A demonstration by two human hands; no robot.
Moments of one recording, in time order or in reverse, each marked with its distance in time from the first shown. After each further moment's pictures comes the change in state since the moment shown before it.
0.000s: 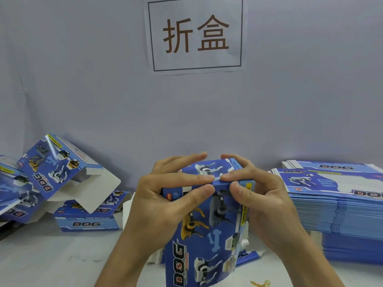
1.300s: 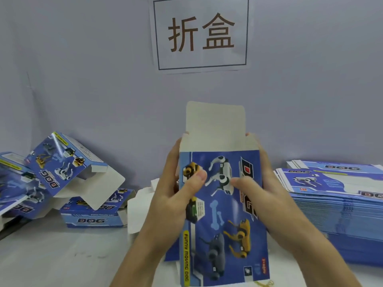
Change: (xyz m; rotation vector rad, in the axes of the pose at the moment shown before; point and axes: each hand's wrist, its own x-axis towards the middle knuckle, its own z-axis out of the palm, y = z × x) left_hand -0.005 -0.016 0.016 -0.277 0.032 -0.154; right_hand 0.005 0.001 -0.003 -0.401 0.032 0.001
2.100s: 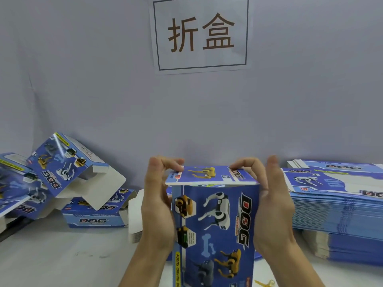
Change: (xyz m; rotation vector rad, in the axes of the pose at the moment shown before) left_hand 0.001 -0.004 0.001 -0.295 0.294 -0.127; right_hand -0.002 0.008 0.025 0.455 0.201 0.074
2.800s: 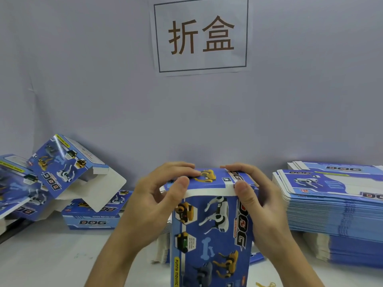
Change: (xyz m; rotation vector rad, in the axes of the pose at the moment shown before) left_hand 0.008 0.028 -0.029 0.512 -0.371 0.127; right_hand -0.005 0.002 -0.011 -0.241 -0.064 -0.190
